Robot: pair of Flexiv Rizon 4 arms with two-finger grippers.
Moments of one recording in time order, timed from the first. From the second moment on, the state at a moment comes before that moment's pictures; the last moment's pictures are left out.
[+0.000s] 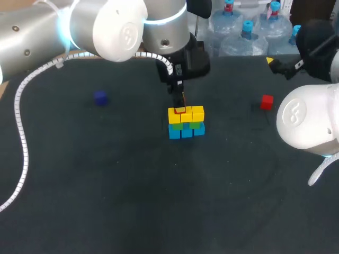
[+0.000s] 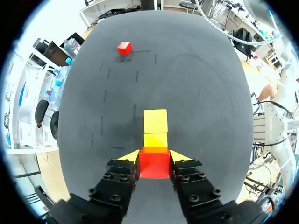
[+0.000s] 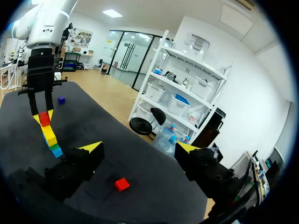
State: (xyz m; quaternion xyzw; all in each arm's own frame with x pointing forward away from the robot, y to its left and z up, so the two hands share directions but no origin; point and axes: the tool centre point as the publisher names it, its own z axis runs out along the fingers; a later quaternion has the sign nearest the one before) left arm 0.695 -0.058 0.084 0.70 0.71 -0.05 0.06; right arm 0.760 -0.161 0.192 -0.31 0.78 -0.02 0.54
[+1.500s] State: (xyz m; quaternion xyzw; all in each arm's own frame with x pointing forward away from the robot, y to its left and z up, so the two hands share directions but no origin) left arm 0.706 -0.040 0.212 0.66 0.73 -0.05 0.19; right arm 0.760 -0.161 0.192 -0.31 0.78 -0.02 0.54
